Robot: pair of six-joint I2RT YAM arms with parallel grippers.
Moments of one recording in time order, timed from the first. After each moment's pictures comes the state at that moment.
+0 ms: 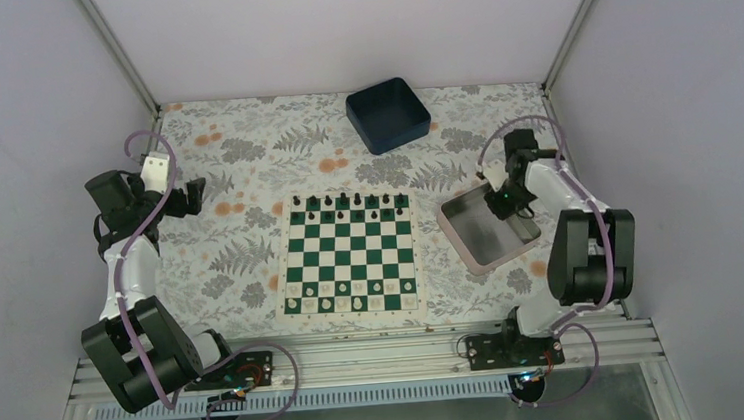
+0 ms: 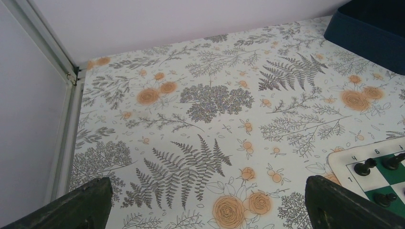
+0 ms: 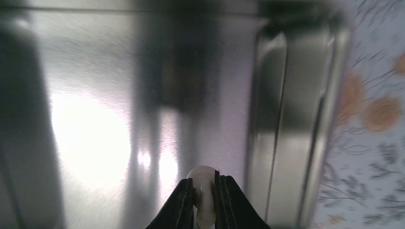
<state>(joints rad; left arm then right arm) 0.46 1.22 0.77 -0.11 0.61 0.37 -0.06 1.59 1.02 -0.80 0.02 -0.49</state>
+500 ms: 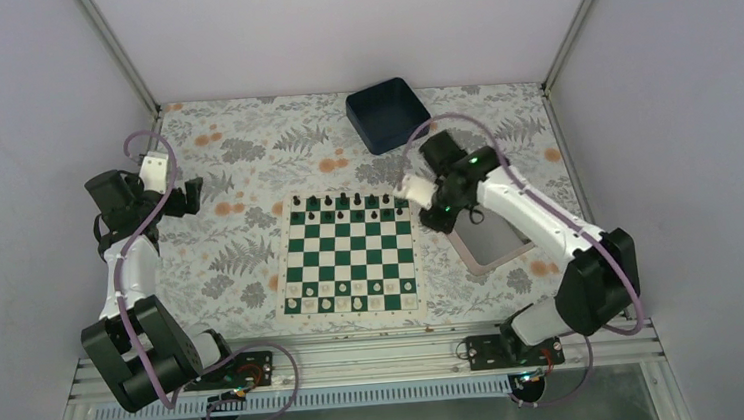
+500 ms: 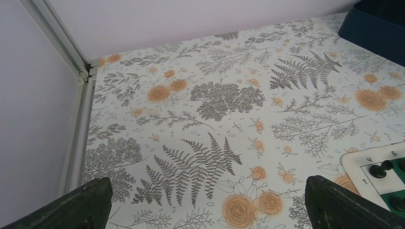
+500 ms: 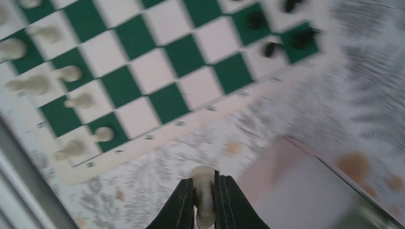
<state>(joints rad) 0.46 1.22 0.77 -0.10 0.58 0.37 0.47 1.45 1.25 -1.08 -0.13 -0.59</state>
